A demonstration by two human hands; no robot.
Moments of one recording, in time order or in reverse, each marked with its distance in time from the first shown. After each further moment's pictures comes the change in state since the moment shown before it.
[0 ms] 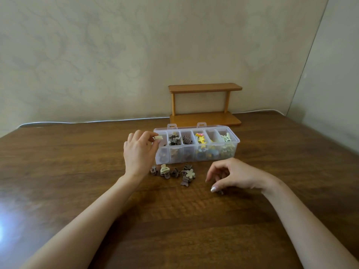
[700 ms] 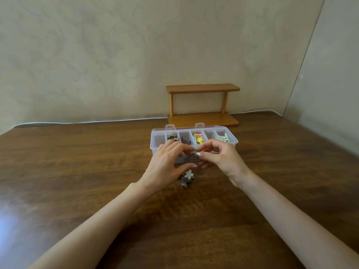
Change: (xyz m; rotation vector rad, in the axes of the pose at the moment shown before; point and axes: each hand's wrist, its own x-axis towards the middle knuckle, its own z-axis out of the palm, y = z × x) left_hand -0.021 0.041 -0.001 -0.266 -0.366 0.463; right_hand 0.020 -0.028 0.019 0.492 0.474 -0.172
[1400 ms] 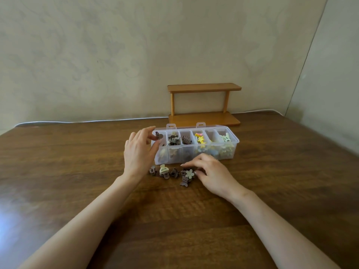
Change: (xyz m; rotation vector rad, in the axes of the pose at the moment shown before) left_hand 0.000 -0.043 -0.016 0.169 0.348 -0.427; right_hand -0.004 0.033 0.020 -0.747 -0.145 -0.169
